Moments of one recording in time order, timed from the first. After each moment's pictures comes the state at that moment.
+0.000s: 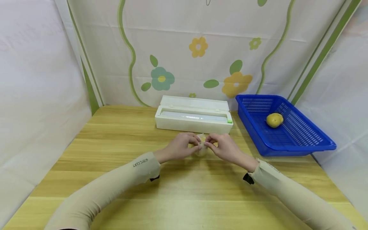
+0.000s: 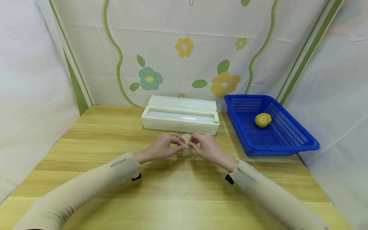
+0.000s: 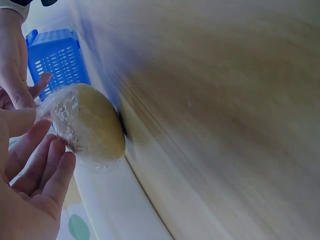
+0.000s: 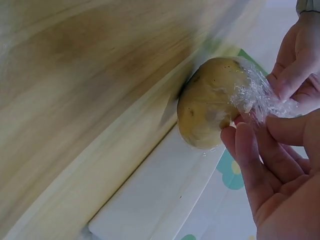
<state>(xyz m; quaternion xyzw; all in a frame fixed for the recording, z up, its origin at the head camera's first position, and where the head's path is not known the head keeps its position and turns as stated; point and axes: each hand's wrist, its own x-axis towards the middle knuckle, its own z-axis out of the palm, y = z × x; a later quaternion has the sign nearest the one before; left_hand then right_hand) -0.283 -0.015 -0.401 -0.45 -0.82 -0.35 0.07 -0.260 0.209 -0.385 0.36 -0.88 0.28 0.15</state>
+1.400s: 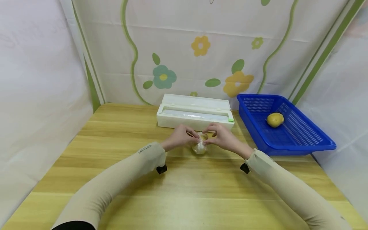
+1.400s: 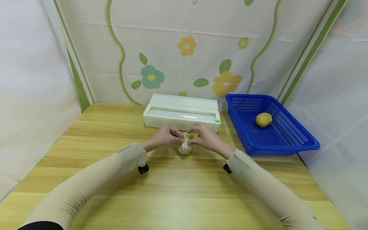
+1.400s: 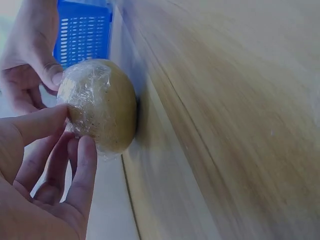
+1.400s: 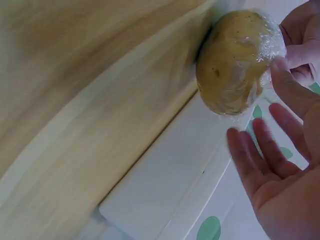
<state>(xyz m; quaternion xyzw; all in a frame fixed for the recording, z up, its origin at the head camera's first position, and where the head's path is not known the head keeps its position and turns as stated) -0.305 -0.018 -0.395 -0.24 -0.82 -0.52 -0.10 -0.298 0.210 -0.378 0.37 -0.88 0.31 0.06</state>
